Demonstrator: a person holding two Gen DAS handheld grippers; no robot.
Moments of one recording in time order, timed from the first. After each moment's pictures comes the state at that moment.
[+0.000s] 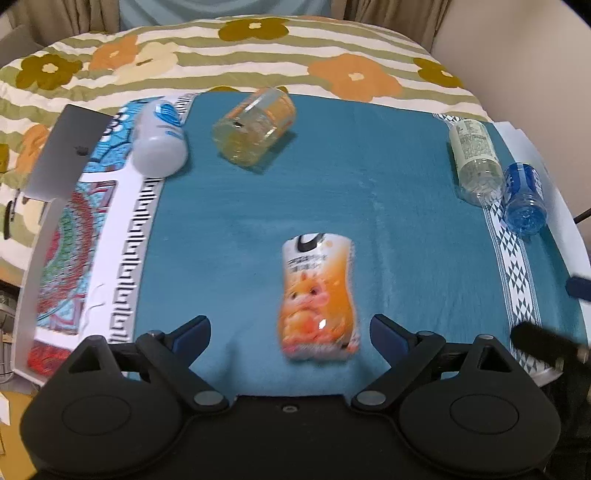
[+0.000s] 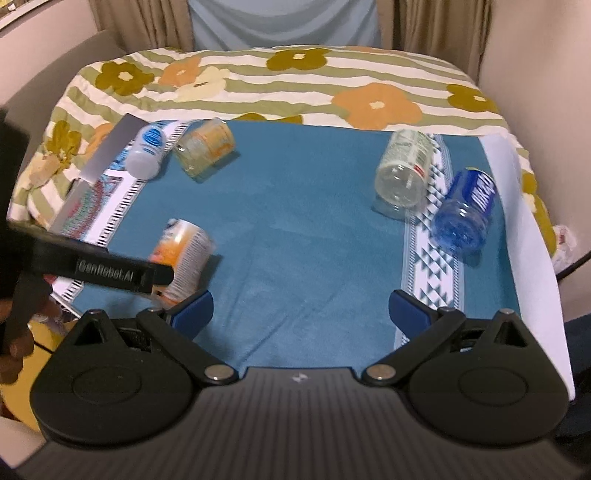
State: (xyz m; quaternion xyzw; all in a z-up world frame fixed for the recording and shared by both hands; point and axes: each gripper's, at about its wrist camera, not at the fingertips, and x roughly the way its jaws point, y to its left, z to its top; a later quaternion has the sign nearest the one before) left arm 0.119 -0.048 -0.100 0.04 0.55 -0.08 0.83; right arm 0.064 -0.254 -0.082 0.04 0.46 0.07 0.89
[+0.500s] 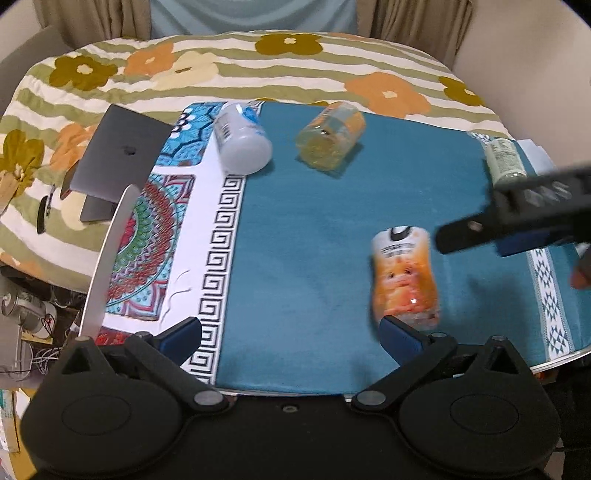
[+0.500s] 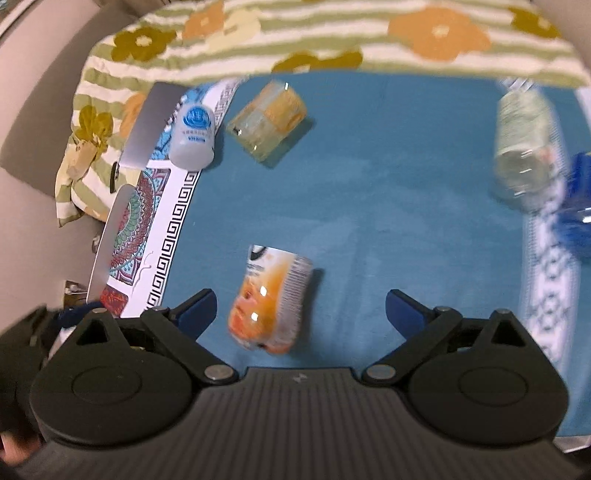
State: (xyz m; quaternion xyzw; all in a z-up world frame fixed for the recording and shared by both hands) left arm 0.099 0.028 -0.088 0.03 0.53 -0.06 0.84; right arm 0.174 -0.191 -0.099 0.13 0.58 0.13 0.79
